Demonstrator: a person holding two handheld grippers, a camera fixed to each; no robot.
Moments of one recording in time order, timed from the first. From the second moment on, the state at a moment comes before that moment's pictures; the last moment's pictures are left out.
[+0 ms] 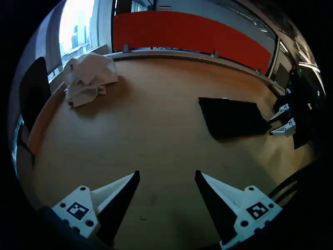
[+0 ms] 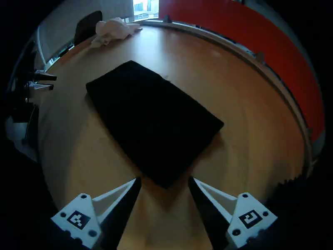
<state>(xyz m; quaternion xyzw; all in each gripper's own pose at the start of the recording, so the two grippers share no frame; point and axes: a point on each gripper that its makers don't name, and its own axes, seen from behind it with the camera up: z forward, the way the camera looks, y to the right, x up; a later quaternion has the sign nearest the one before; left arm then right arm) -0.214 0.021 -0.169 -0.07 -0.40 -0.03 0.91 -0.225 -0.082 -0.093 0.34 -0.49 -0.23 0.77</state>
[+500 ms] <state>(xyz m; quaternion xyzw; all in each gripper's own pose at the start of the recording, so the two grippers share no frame) -0.213 0.022 -0.169 -0.07 -0.40 -0.03 0.91 -0.224 -0.082 -0.097 0.35 -0.50 -0.20 0.76</state>
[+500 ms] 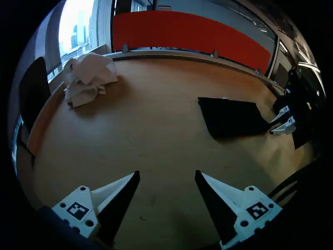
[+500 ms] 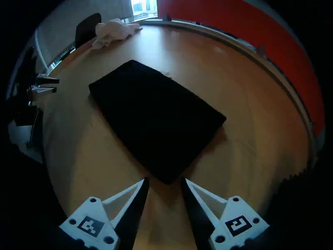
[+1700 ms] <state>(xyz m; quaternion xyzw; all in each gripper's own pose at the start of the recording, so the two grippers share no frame) -0.213 0.026 -0.167 -0.08 -0.40 -0.03 0.91 -0.177 -0.095 -0.063 0.34 -0.45 -0.20 0.80</state>
